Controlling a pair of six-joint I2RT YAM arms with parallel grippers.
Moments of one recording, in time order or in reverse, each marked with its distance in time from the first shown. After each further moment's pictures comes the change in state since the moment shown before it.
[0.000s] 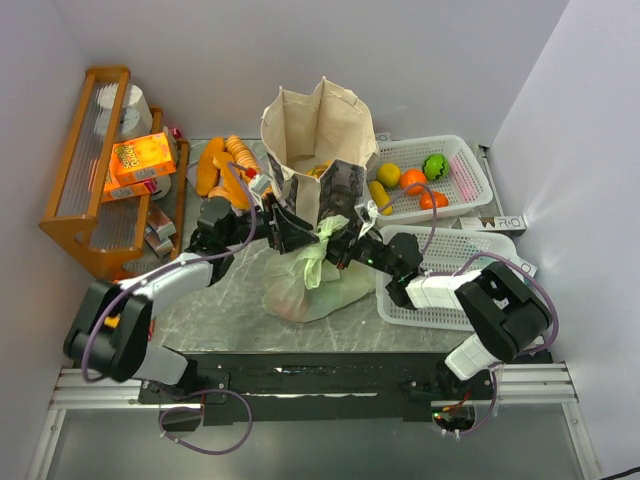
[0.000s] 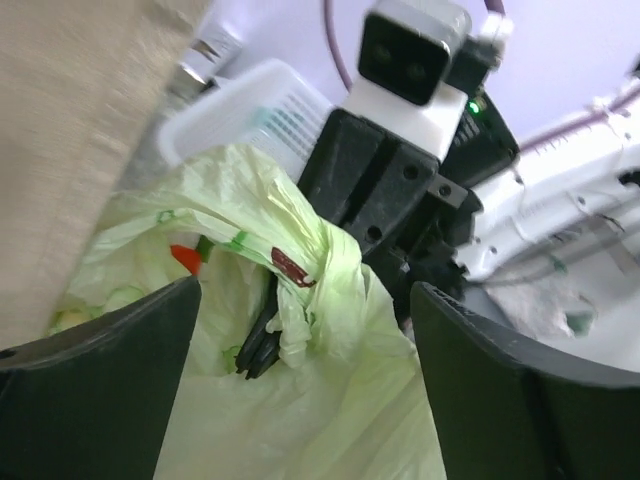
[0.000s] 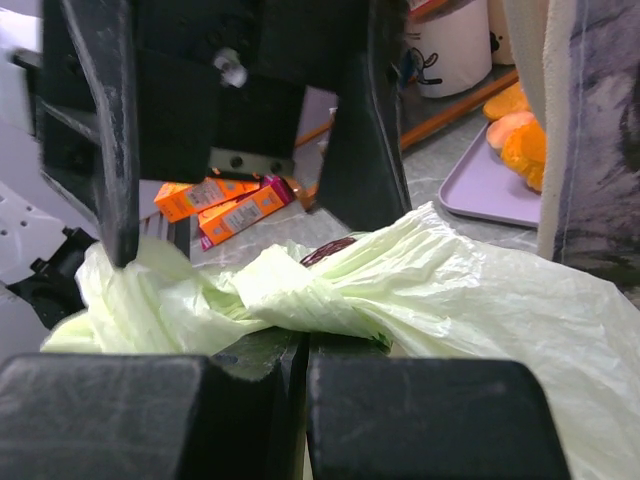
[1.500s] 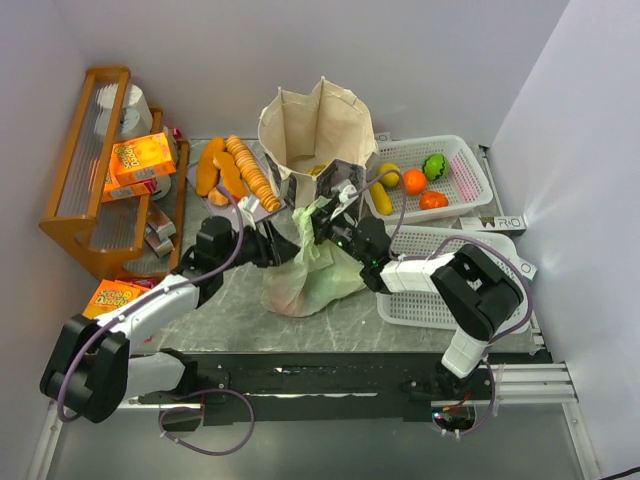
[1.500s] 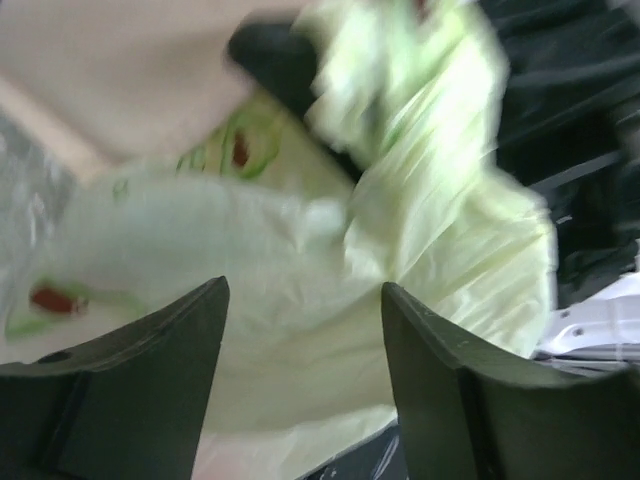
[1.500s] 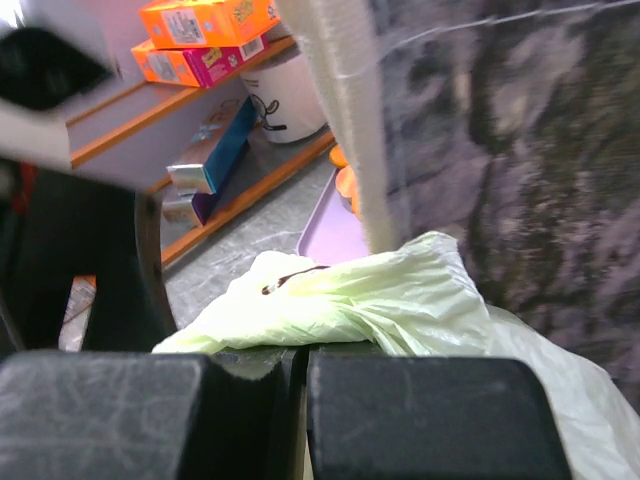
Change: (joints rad) left arm -0.011 -0.246 -0.106 -0.524 -0.404 0.036; right arm 0.105 0.168 0.248 -0.148 0.407 -0.209
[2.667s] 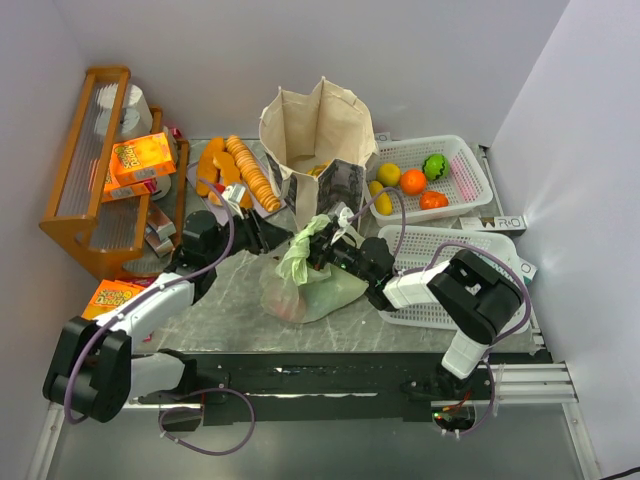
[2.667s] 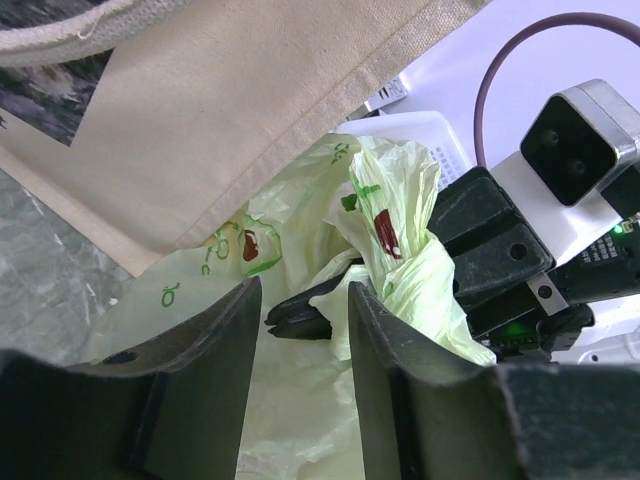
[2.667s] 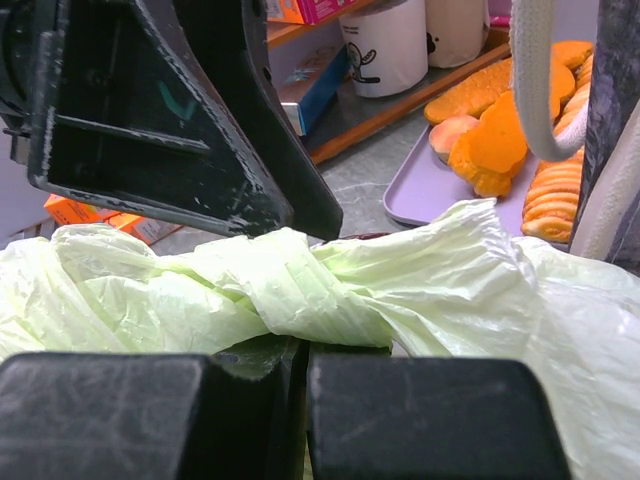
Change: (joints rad) left arm 0.079 -0.011 -0.027 0.163 0.031 0.050; right arm 0.059 -0.010 -0.157 0.149 -0.130 0.014
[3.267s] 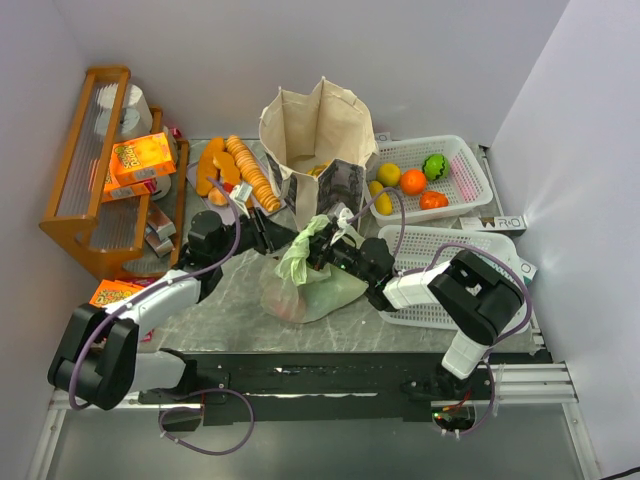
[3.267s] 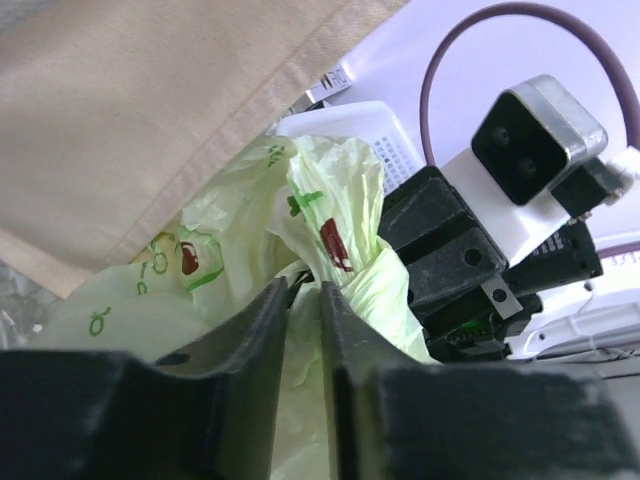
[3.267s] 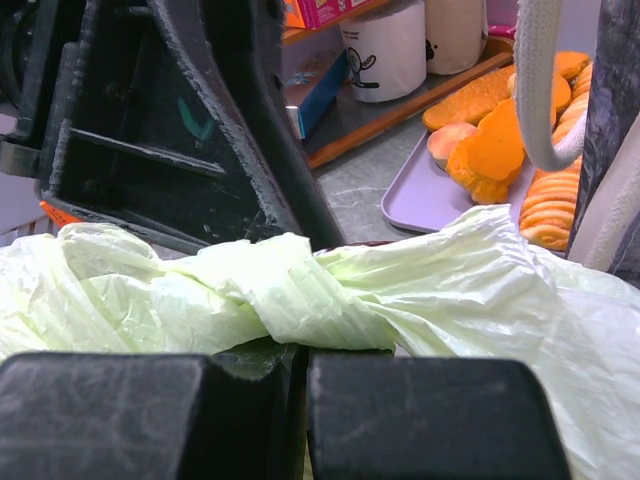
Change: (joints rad) left arm -0.034 0.068 0.002 0.135 0.066 -0.088; right arm 0.006 -0.006 0.000 0.001 0.006 -0.023
